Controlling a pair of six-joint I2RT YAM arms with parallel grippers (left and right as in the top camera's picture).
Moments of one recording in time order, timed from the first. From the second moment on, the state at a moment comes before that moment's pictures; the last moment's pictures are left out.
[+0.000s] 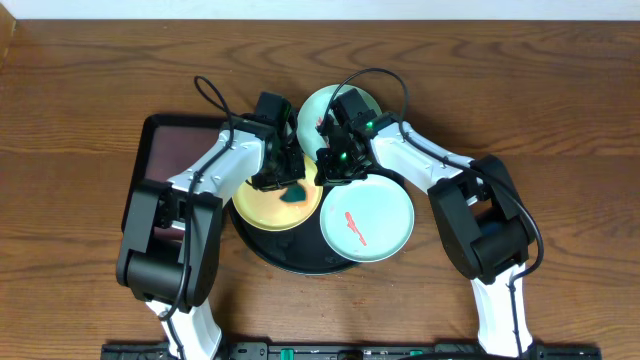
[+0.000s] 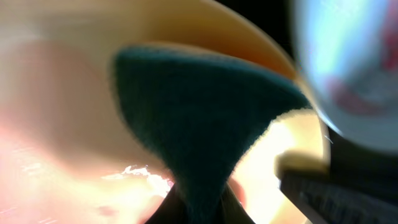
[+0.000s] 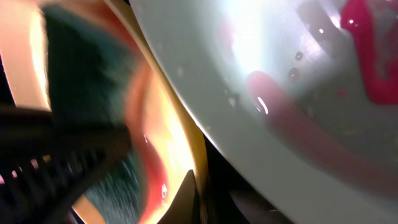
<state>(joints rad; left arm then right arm) -0.28 1.92 1.22 -0.70 0.20 -0.46 0.55 2.21 1.53 -0.63 -0.54 0.39</state>
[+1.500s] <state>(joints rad) -0.09 1.55 1.43 -1.07 -0.09 -0.46 0.56 2.19 1.52 -0.67 -0.49 0.35</state>
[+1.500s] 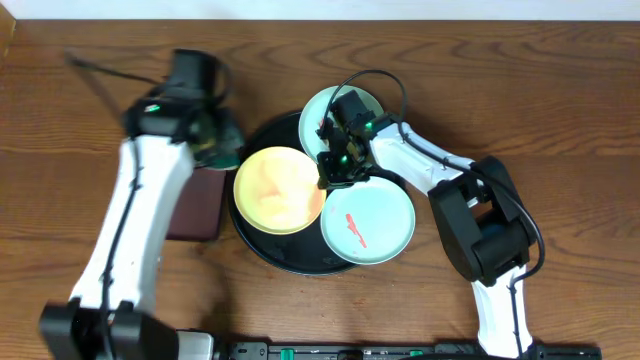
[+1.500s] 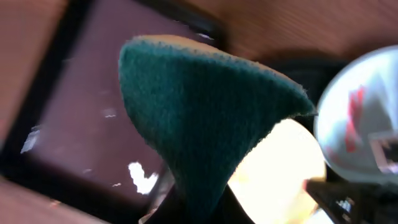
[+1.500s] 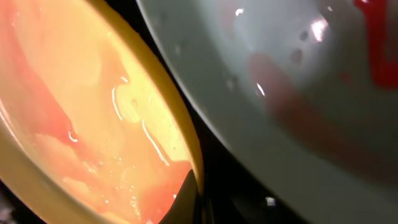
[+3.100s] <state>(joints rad) 0.12 1.63 1.38 -1.11 -0.06 -0.46 1.15 1.79 1.51 -0.50 1.23 -0.01</state>
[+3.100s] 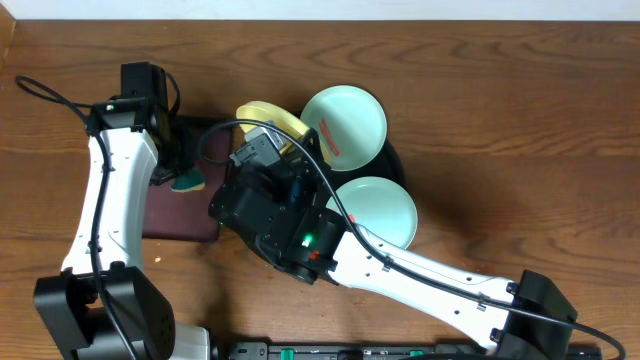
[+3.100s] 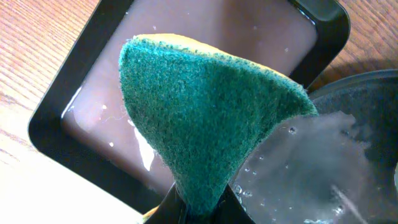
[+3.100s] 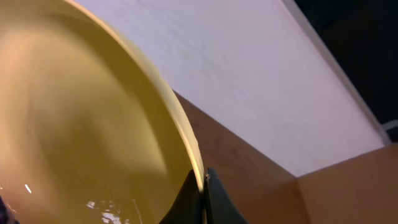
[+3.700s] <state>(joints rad) 0.12 1.63 1.38 -1.11 -0.06 -0.46 0.93 1.79 1.51 -0.75 0.60 0.19</state>
